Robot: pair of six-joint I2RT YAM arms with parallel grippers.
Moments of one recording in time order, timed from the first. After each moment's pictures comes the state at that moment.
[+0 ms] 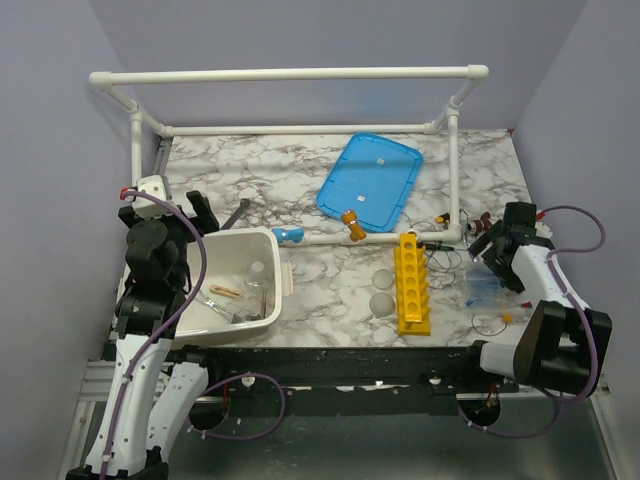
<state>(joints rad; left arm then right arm) -0.12 0.63 0.86 -0.32 -0.28 -0.18 -0.24 1.27 0.76 -0.57 0.26 0.61</state>
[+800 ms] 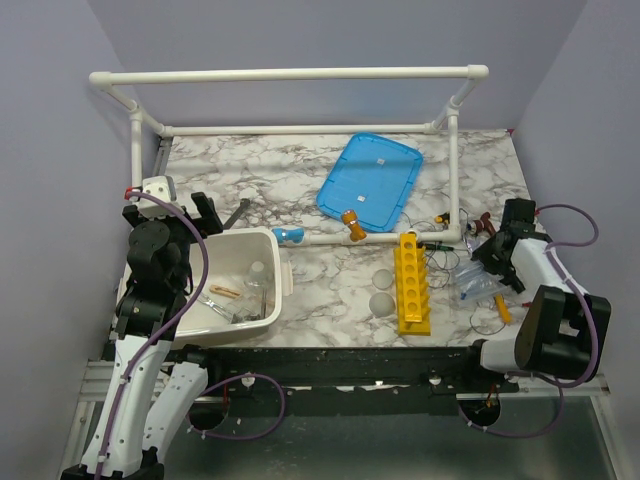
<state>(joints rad) -0.17 0.62 0.86 -0.32 -0.28 -0.17 -0.24 1.36 0.78 -0.53 0.12 0.62</state>
